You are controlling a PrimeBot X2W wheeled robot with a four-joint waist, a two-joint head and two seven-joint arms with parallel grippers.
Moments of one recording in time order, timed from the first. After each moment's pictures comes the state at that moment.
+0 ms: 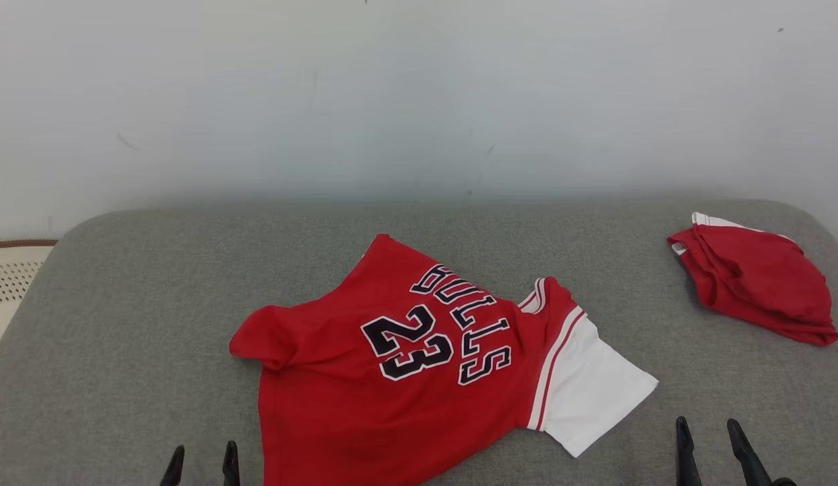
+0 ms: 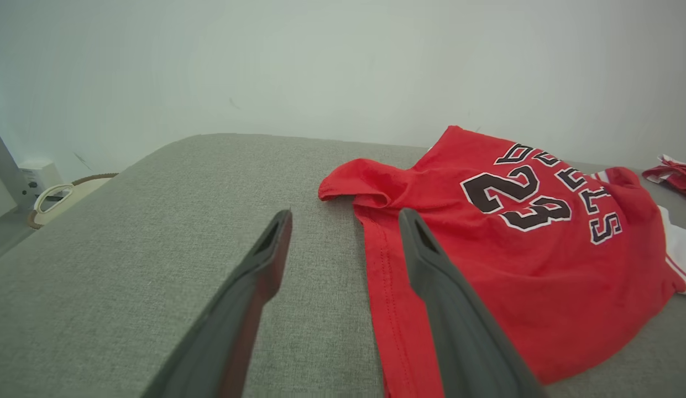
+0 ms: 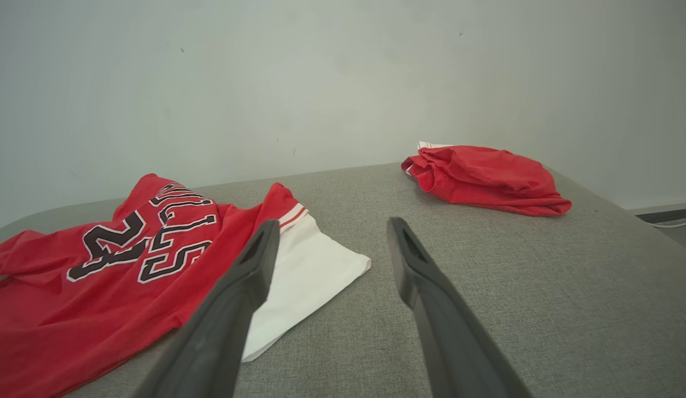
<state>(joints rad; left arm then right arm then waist) 0.00 0.07 -0.02 0.17 -0.12 0.05 -0.26 0.15 -0.09 0.05 0.05 0.14 0.13 -0.26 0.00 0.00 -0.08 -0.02</state>
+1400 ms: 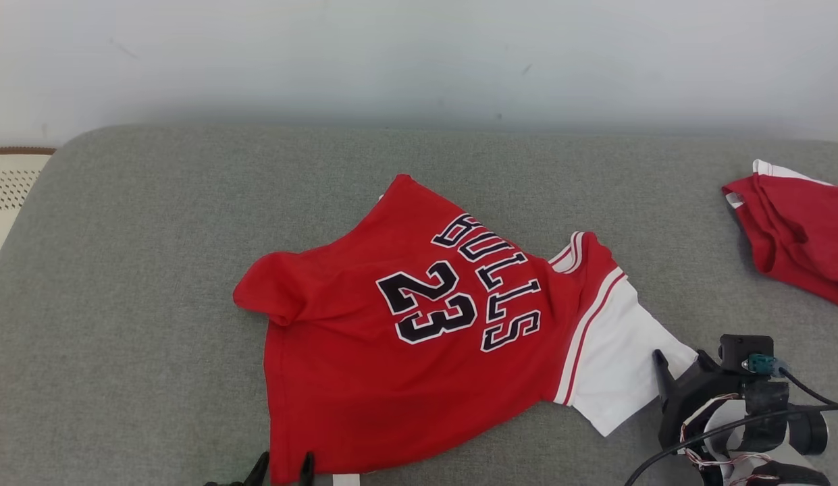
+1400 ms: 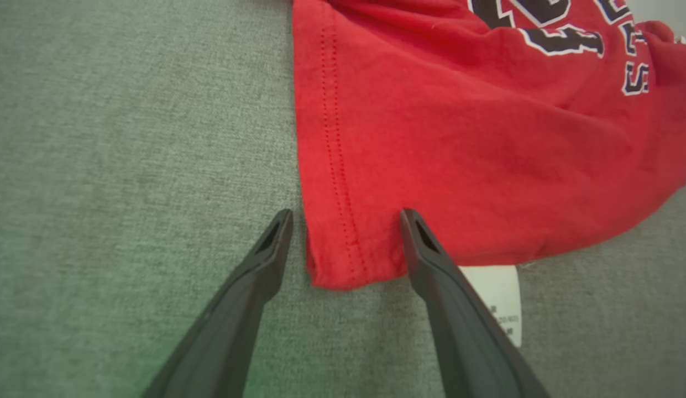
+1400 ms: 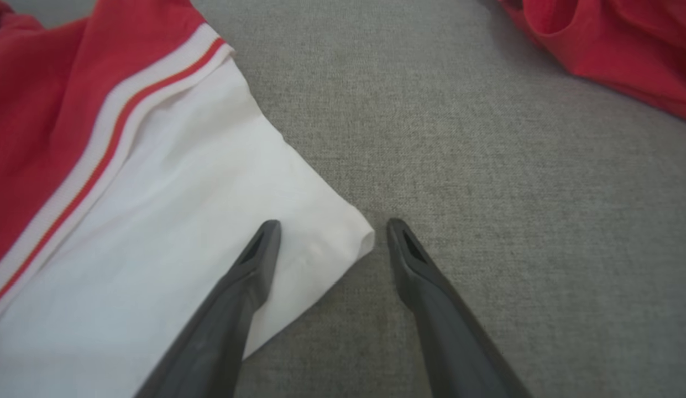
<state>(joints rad) -0.20 0.05 -0.26 0.57 -0.28 0.00 -0.26 -0.59 -0.26 0.27 1.11 0.25 0.13 -0.20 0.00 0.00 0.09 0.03</state>
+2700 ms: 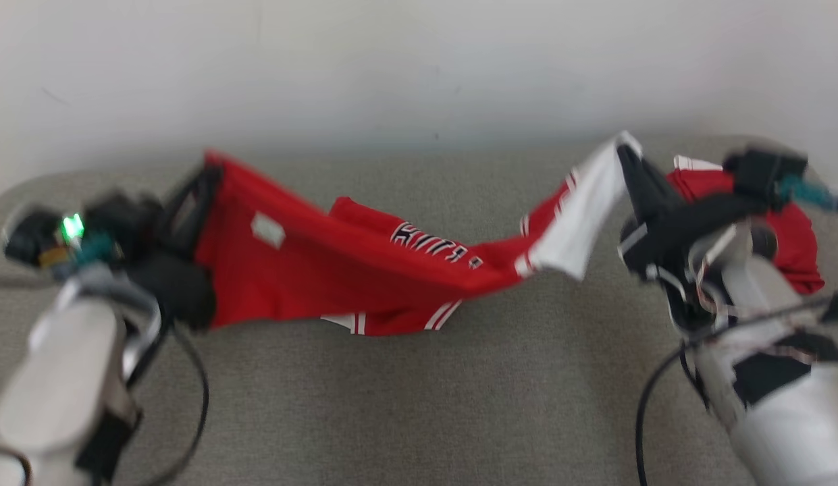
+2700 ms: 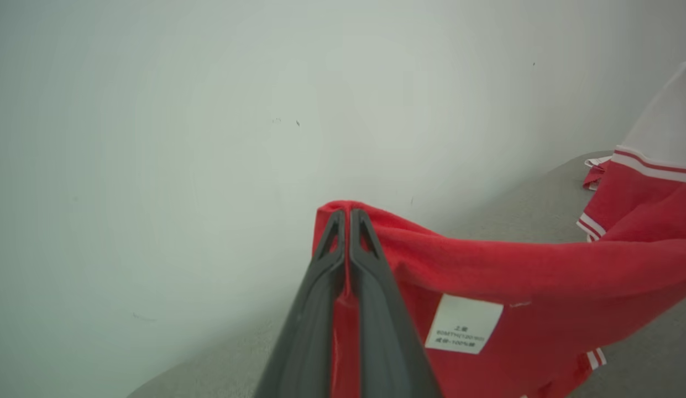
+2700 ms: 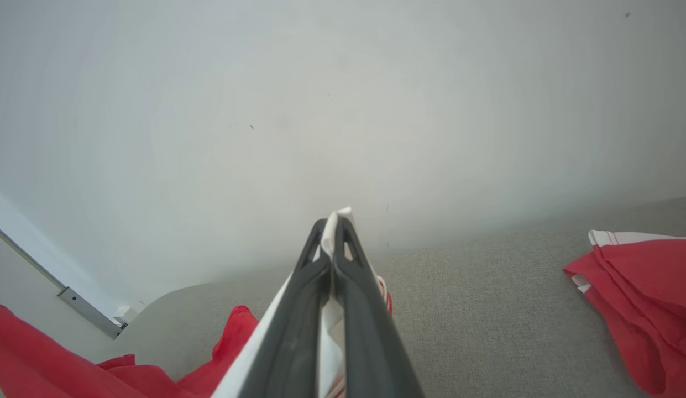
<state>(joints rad) -0.67 0.33 -0.29 0.26 -0.15 -0.12 -0.06 -0.70 -0.31 0.45 0.49 0.77 0.13 -0.01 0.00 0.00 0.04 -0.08</state>
